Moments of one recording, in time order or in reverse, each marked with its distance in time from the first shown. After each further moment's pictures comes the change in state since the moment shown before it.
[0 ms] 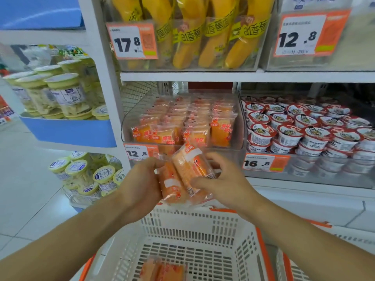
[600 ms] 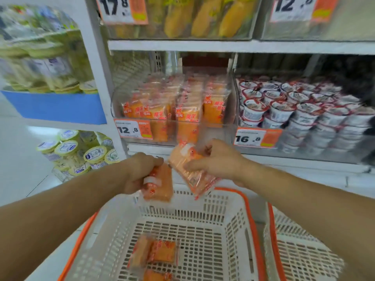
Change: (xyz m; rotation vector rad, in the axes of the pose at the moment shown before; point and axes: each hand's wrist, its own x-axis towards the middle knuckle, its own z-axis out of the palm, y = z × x) left_hand 0.032 -0.045 -0.031 0.293 0.110 -0.282; right_hand 0.010 0.021 -0.006 -0.300 -0.073 0.129
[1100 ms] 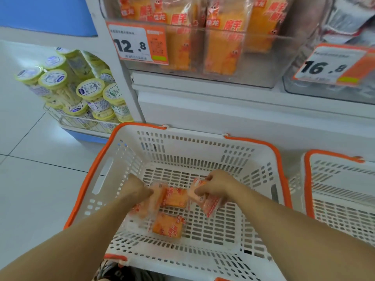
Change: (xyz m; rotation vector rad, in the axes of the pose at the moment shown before) left_hand 0.107 -0.255 -0.049 0.621 0.253 -0.375; right_hand 0.051 0.178 0.168 -0.249 -0.433 0.532
